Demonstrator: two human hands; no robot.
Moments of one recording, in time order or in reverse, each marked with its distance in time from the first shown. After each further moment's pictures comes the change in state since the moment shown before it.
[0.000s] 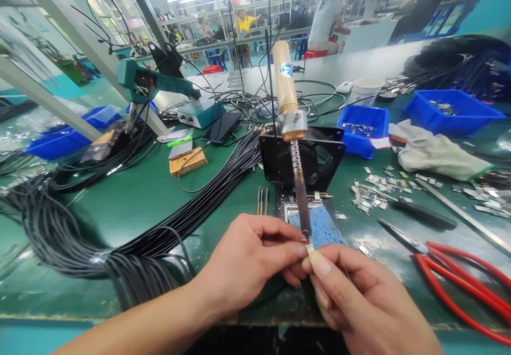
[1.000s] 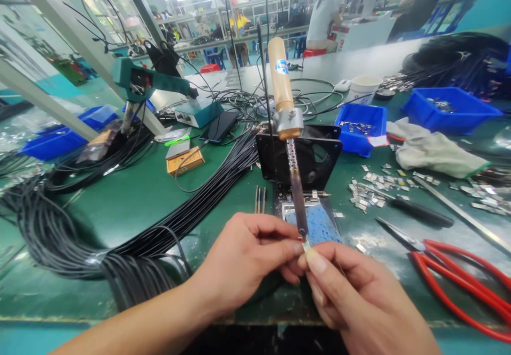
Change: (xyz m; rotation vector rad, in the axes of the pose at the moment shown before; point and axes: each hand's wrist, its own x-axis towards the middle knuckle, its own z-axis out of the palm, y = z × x) left_hand 0.002 -0.001 -0.001 0.012 -0.017 0.032; right_hand -0.001 -0.001 -0.002 0.024 -0.026 -0.001
